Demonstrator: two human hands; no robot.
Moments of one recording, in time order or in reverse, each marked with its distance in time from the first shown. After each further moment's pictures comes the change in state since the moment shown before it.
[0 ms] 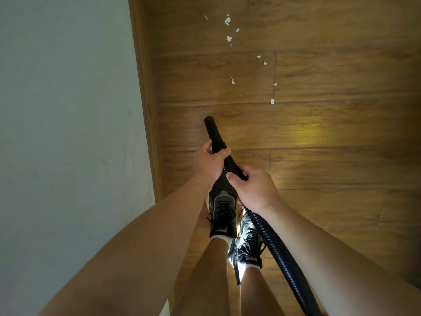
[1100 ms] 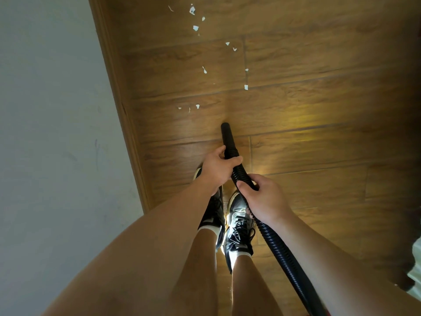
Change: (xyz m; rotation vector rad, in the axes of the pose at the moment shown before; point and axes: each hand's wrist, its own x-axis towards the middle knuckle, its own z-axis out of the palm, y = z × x) left_hand -0.033 -0.035 0.062 0.116 -0.237 -0.027; right_hand -0.045 0.079 -0.029 0.108 0.099 0.109
